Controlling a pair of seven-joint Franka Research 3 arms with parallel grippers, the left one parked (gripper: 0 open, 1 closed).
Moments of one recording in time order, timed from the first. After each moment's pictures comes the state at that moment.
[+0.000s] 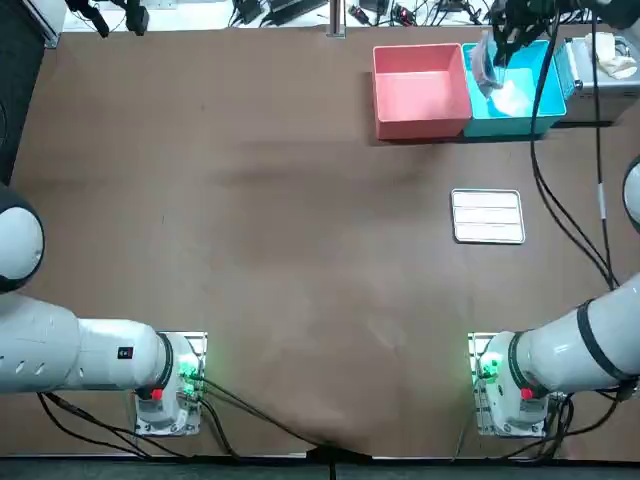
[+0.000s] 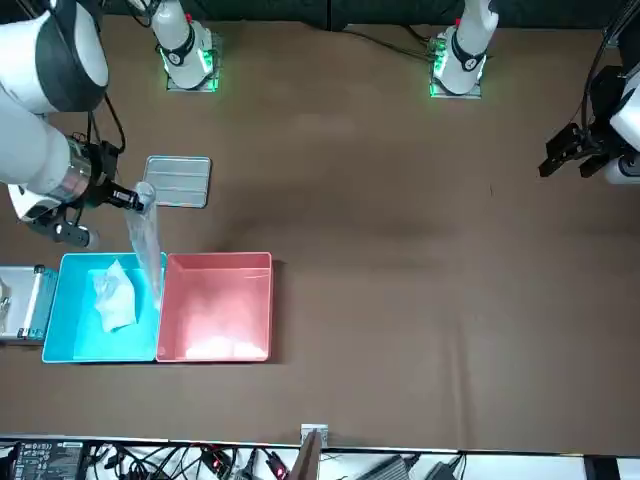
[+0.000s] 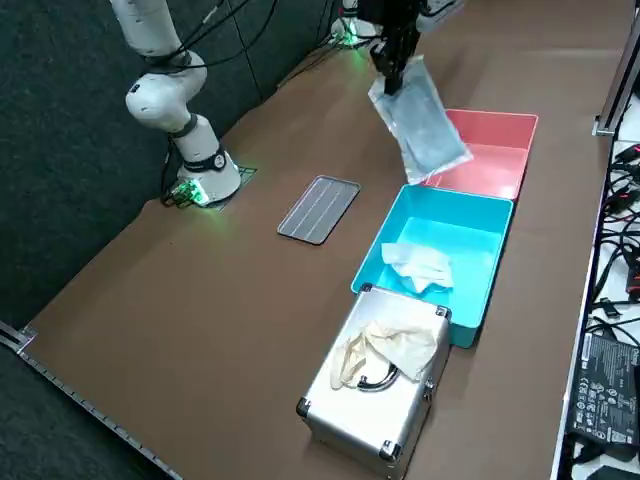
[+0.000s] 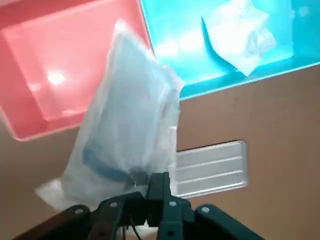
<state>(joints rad) 0.12 0.21 -0.01 -1.56 0.05 1.62 0.36</state>
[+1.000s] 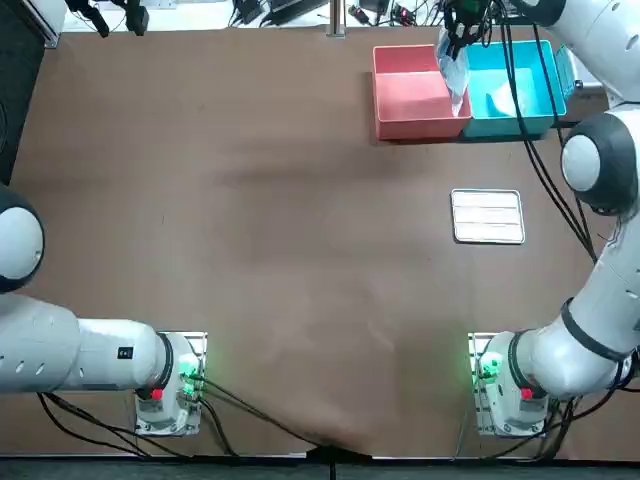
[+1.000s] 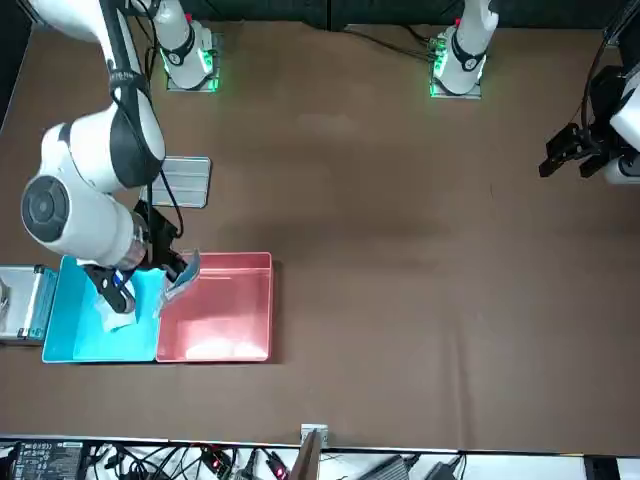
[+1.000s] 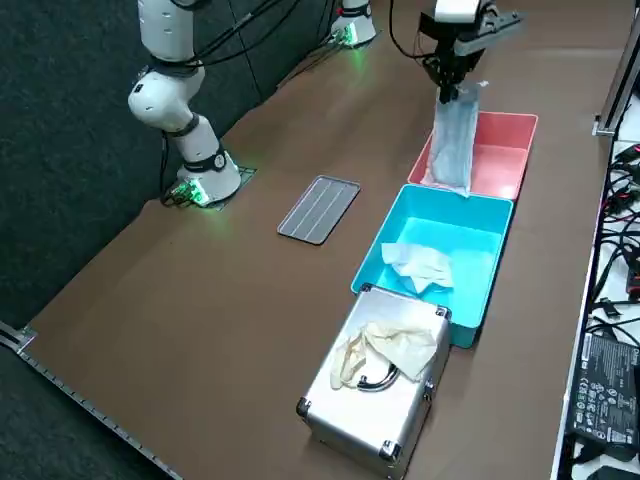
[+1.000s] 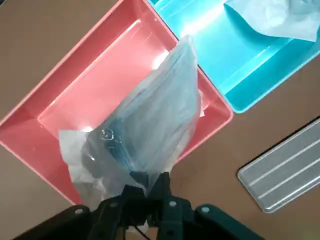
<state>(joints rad) 0.23 0.53 -0.01 -1.27 0.09 1.73 0.90</state>
